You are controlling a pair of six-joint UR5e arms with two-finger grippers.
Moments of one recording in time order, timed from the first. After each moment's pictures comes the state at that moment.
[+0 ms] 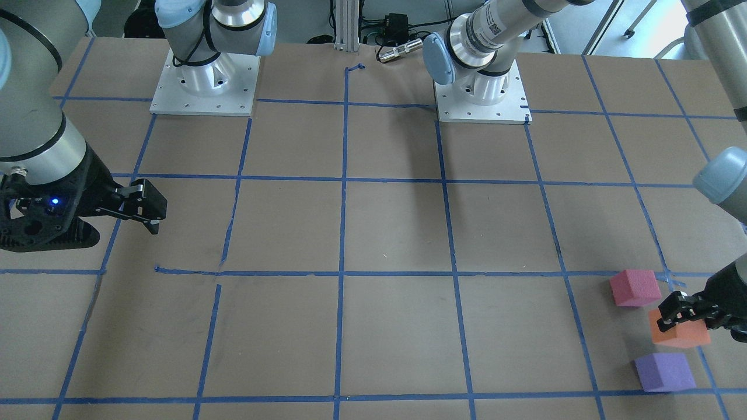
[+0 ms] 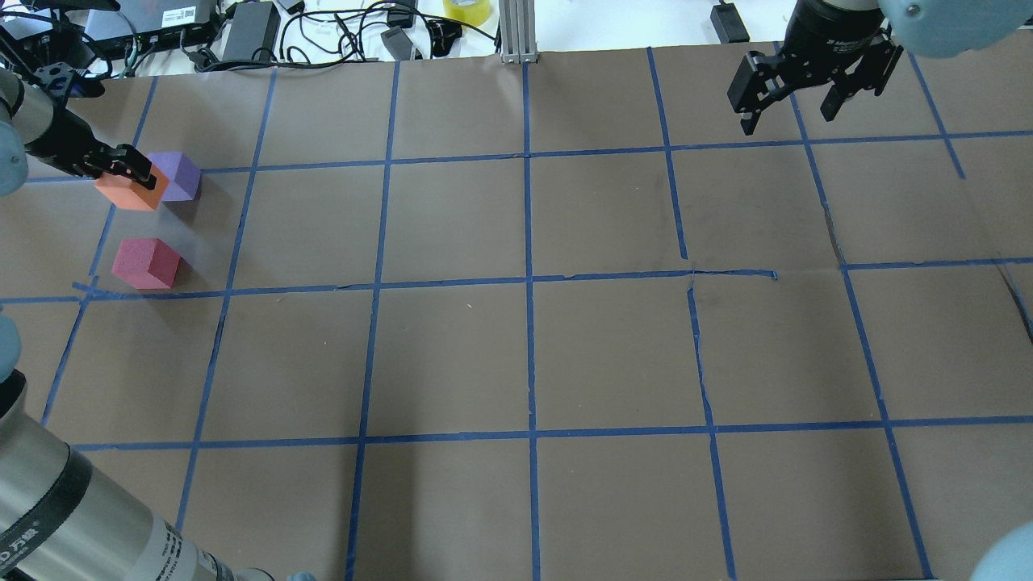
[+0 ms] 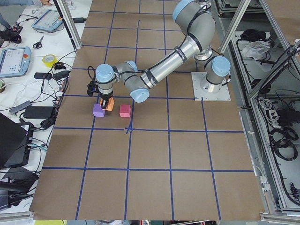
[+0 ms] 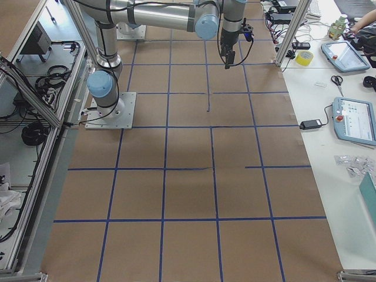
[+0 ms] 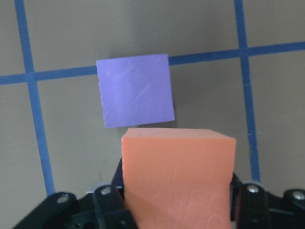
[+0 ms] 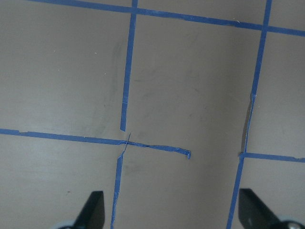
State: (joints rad) left arm -1.01 -2.14 -1.44 -1.02 1.43 0.67; right arm 1.49 -1.34 1.41 -1.65 -1.61 -0.21
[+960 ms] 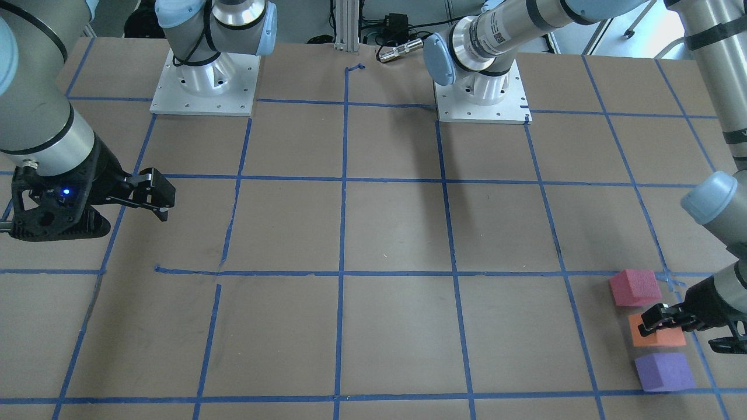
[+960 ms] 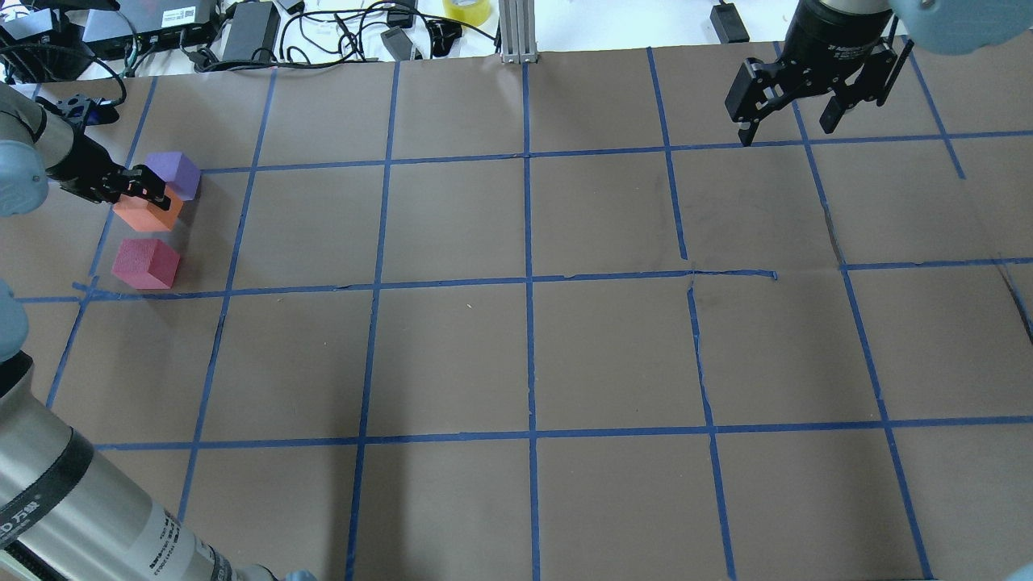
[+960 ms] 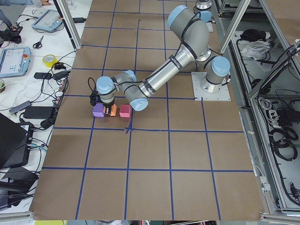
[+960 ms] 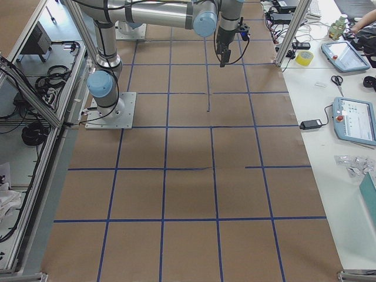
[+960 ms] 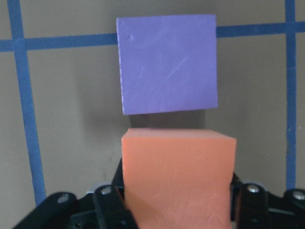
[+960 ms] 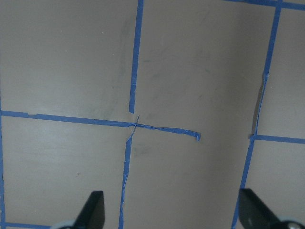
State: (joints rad) left arm -1.01 -2.23 -1.45 -1.00 1.42 0.56; right arm 1.49 -1.34 1.41 -1.59 -1.60 -0.19
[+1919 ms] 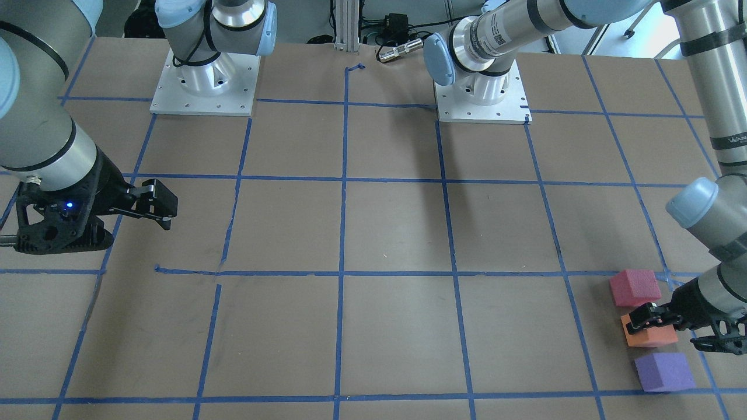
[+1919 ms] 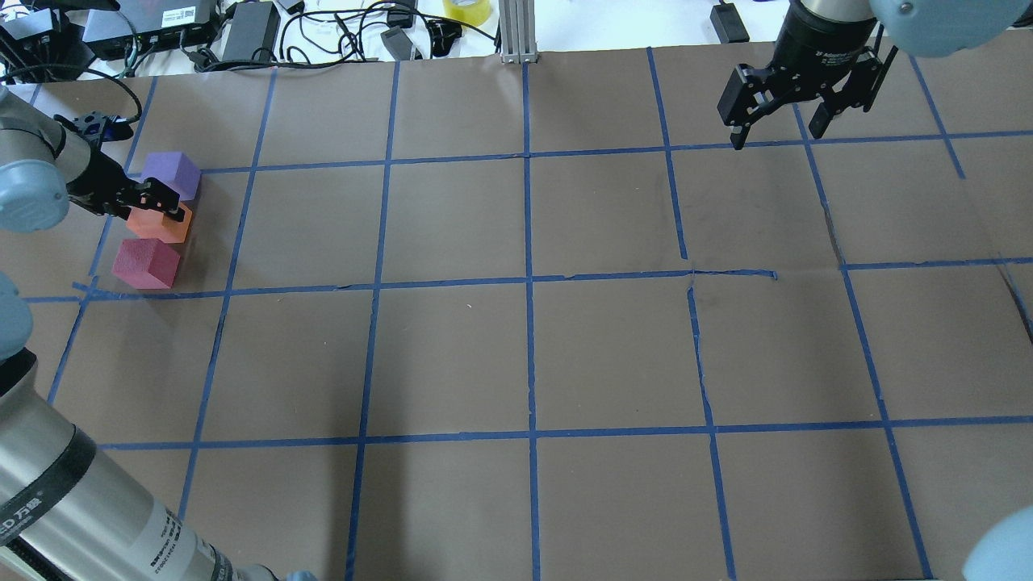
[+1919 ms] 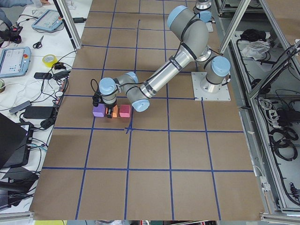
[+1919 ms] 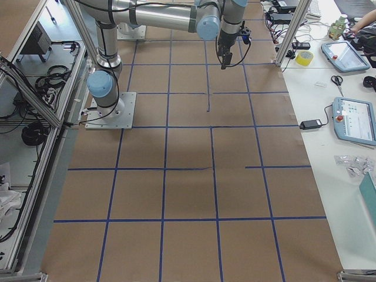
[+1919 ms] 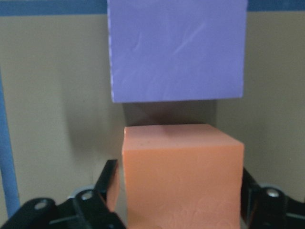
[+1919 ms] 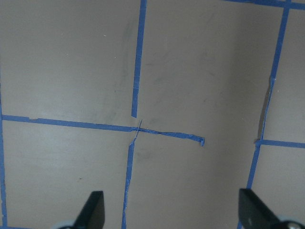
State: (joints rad) left arm -1.02 -2.20 -1.49 -0.98 1.47 0.59; right arm 1.49 -1.32 1.41 -1.60 -1.59 -0.19
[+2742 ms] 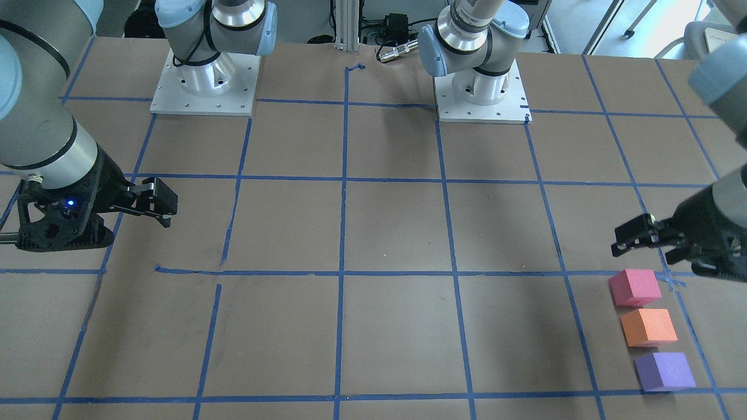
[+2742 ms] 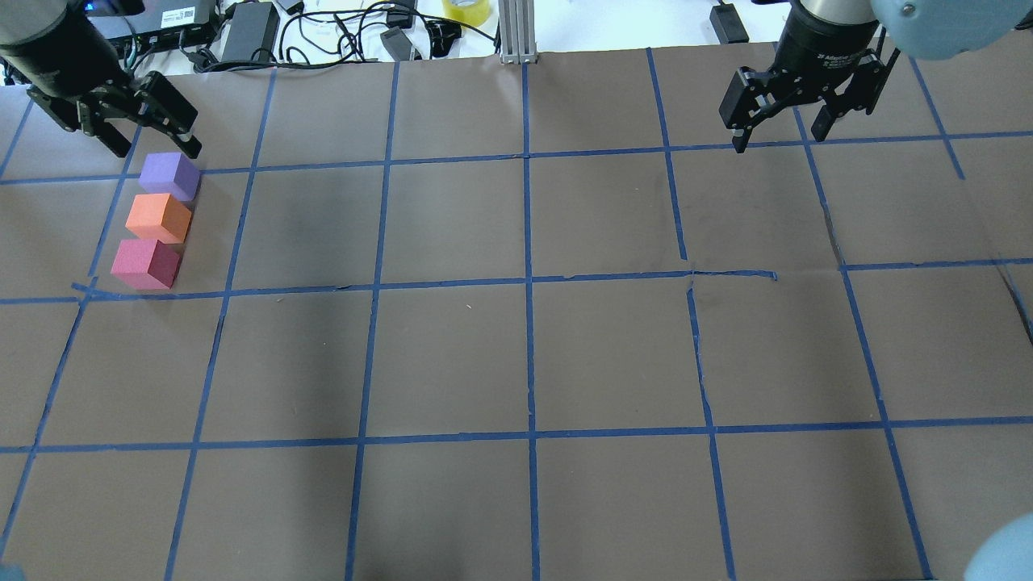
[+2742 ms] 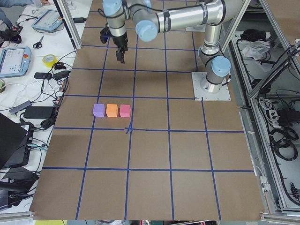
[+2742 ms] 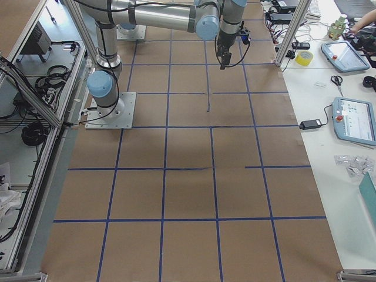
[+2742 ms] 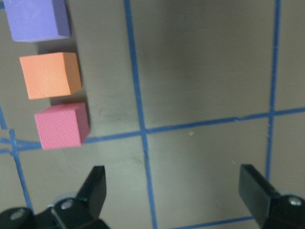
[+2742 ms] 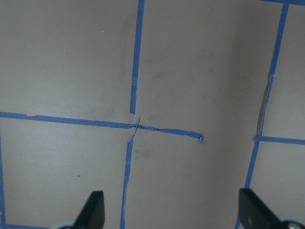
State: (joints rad) left arm -1.36 -1.73 -1.35 -1.69 1.53 0.39; right arm 1.49 -1.33 1.41 -1.59 -1.60 -0.19
